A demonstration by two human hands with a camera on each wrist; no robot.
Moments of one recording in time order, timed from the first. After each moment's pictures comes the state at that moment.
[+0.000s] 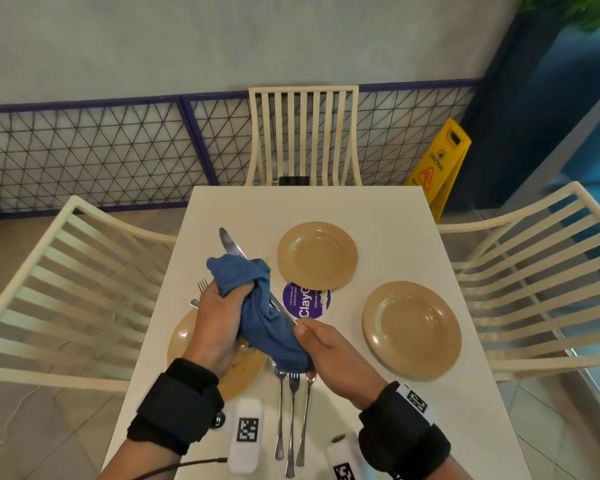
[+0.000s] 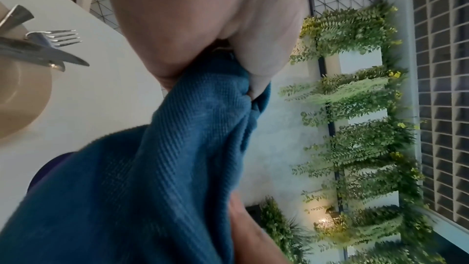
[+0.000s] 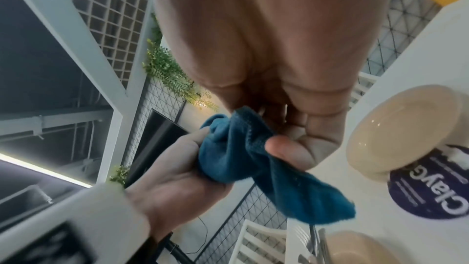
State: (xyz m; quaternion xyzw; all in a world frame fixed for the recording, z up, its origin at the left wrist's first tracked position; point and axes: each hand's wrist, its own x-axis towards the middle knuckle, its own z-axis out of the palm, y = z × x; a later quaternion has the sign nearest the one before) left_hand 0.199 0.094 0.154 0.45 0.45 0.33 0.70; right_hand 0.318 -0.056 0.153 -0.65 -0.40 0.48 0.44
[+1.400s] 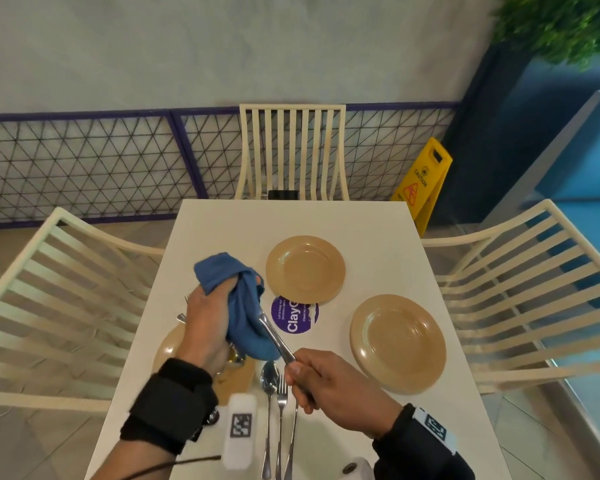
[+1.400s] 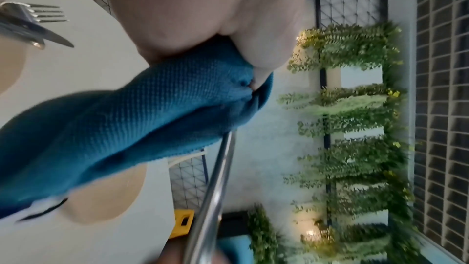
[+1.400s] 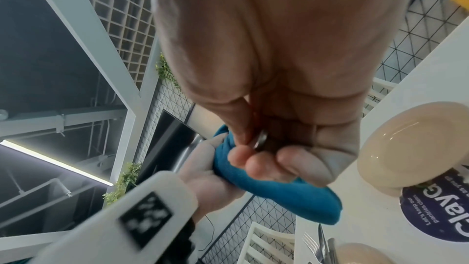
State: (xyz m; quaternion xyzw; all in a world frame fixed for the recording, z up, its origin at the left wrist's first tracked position) left_hand 0.215 0.101 0.168 0.43 0.47 0.33 0.70; right_hand 0.324 -0.080 0.183 -0.64 -0.45 0.50 0.37
